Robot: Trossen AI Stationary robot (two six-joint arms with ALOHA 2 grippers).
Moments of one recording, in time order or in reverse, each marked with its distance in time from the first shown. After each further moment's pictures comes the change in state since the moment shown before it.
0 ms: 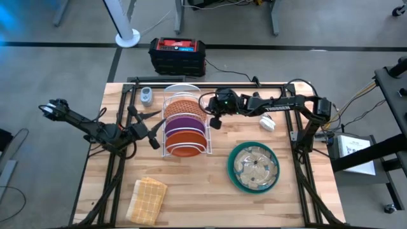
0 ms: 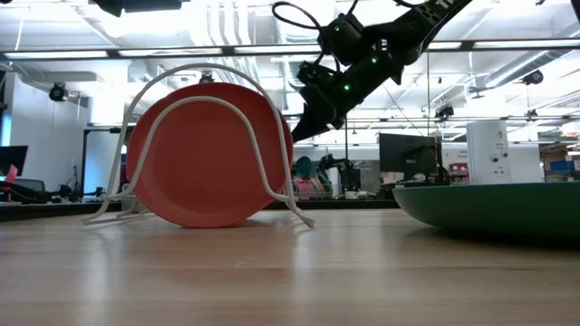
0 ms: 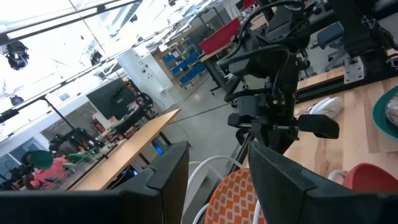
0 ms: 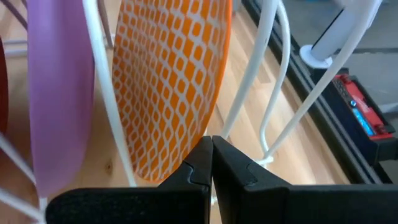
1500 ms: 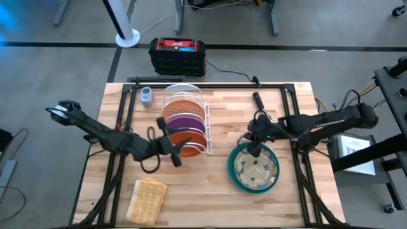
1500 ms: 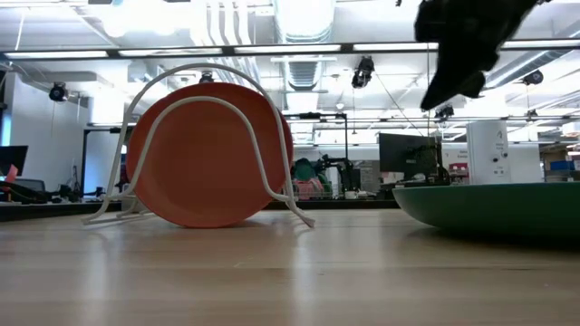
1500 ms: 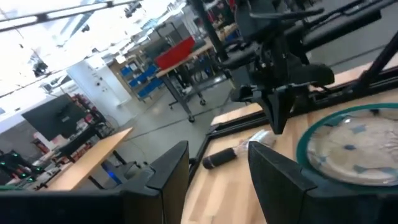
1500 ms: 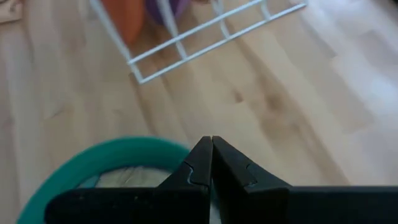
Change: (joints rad) left arm -0.003 0.447 0.253 0.099 0.186 -0.124; right arm 0.410 -0.655 -0.309 -0.631 0.219 0.632
